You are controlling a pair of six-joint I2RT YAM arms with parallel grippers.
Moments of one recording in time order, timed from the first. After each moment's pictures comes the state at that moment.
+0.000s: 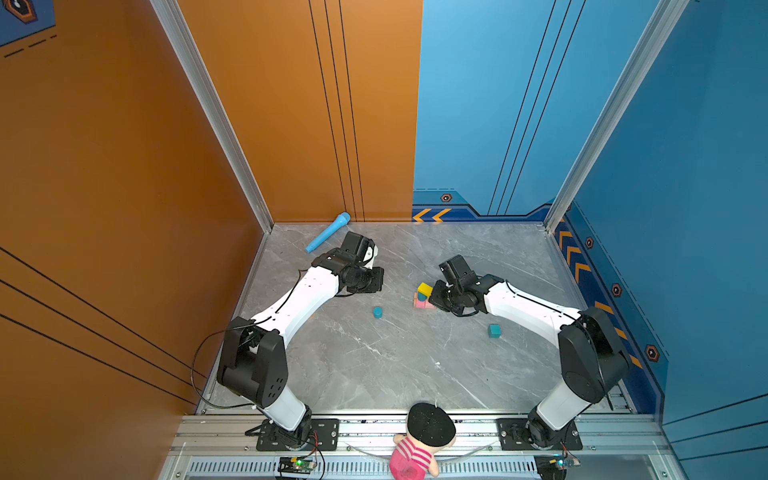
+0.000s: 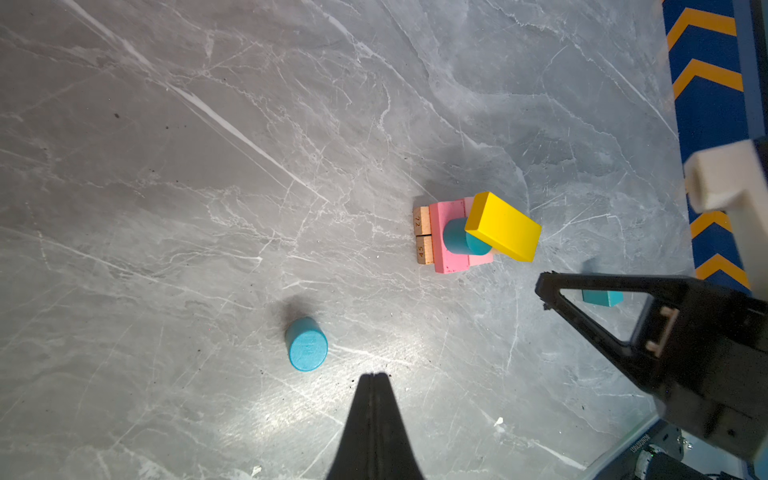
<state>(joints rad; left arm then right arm) -0.40 1.60 1.31 -0.70 0.24 -0.36 0.59 1.63 1.14 -0.48 -0.08 0.95</state>
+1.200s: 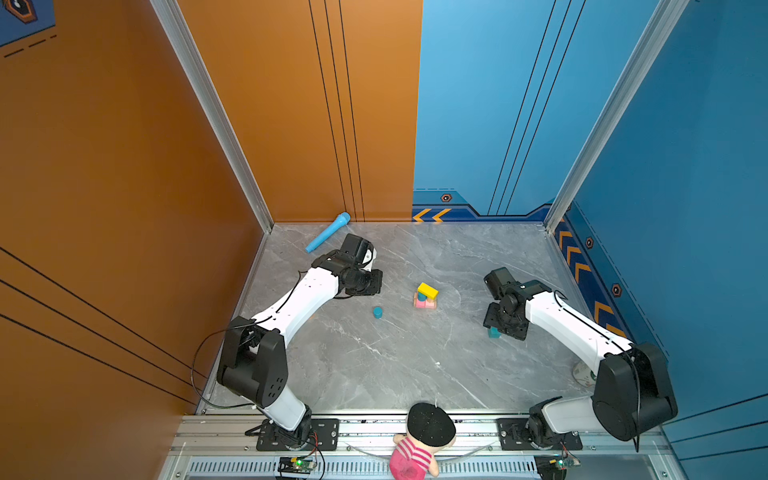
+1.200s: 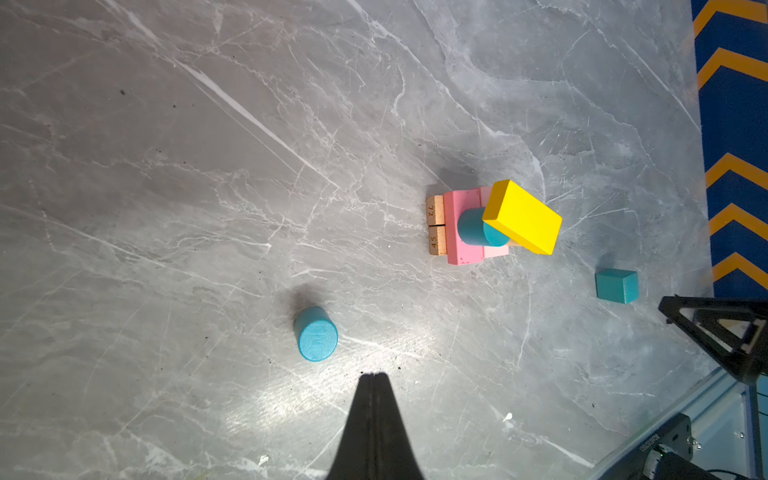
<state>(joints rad) -0.39 1.60 1.29 -0.71 0.23 -0.36 0.32 1.42 0.96 -0.98 0.19 0.74</state>
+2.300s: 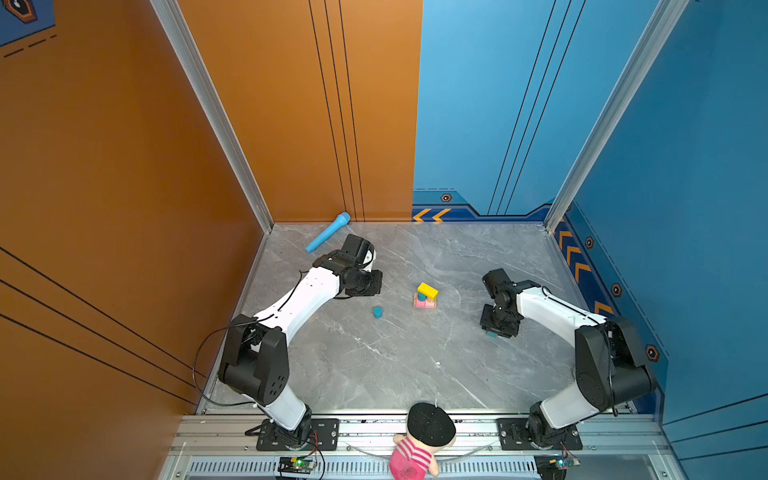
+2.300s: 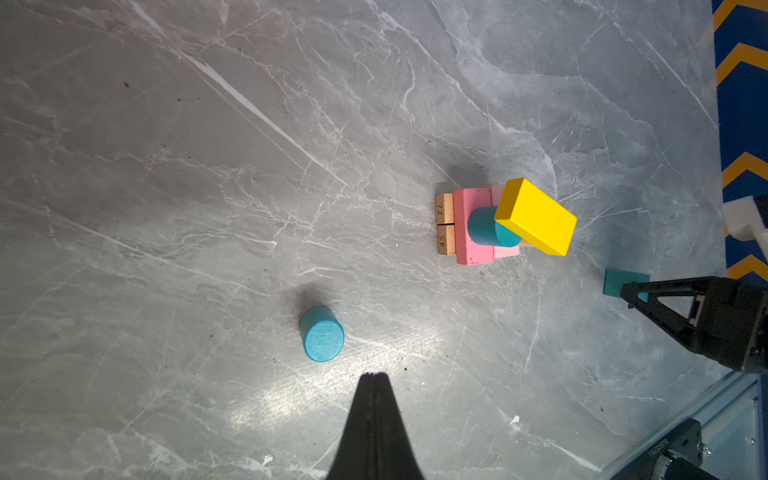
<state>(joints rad) -0.39 1.62 1.29 -0.71 0.22 -0.36 0.28 1.57 0.94 -0.83 0.06 0.65</state>
